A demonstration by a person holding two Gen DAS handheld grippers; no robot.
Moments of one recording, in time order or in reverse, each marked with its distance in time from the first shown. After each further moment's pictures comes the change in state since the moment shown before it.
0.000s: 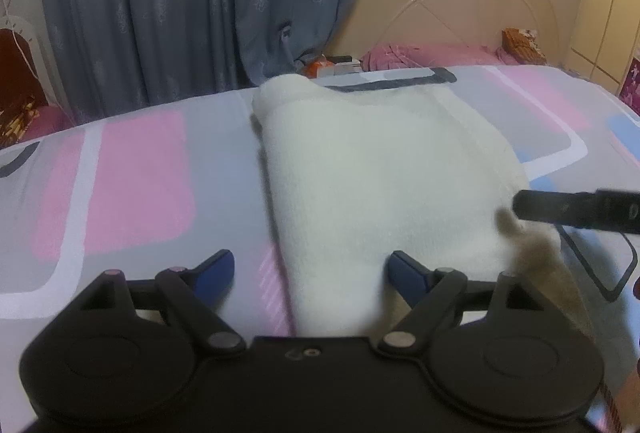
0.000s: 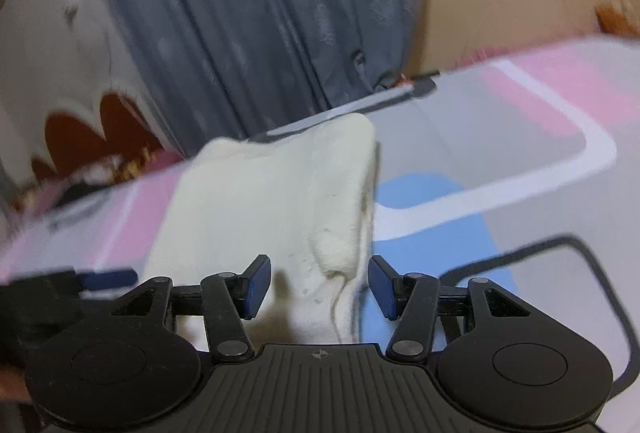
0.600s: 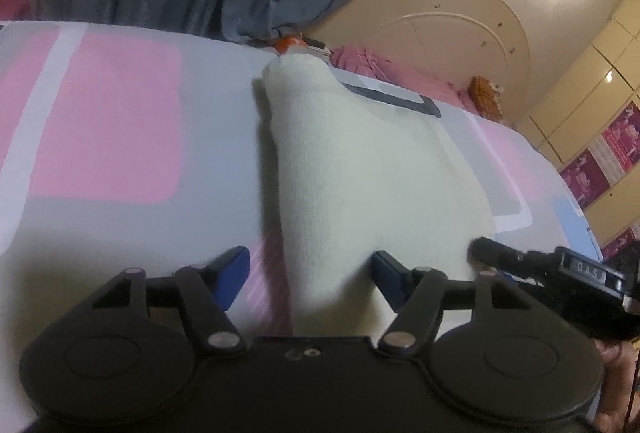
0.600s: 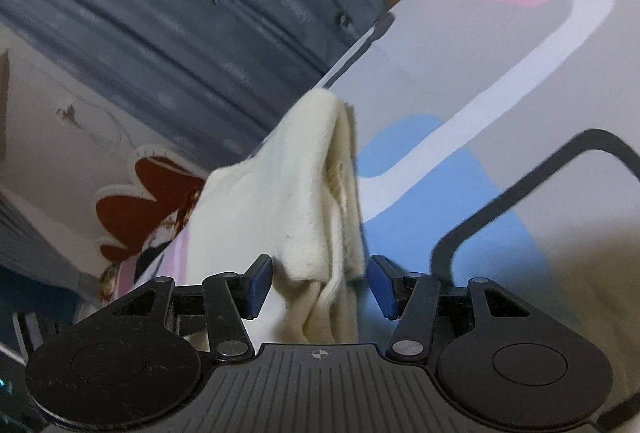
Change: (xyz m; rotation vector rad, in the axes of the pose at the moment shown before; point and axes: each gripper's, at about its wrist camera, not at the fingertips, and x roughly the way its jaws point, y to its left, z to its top) left arm 0.025 0.062 0.000 -0.290 0.076 -0.303; right arm 0.030 -0.058 0.019 0.311 0.080 0.210
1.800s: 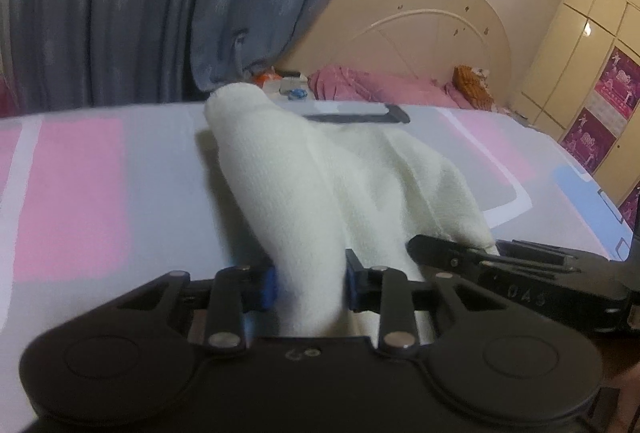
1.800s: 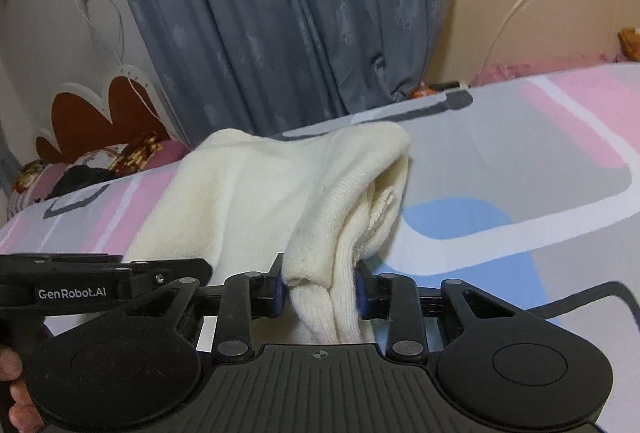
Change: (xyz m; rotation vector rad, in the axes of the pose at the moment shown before) left arm -0.001 -0.056 0.000 0.210 -0.113 0.057; right arm 0.023 0.073 -0.045 -0.502 -0.084 -0.247
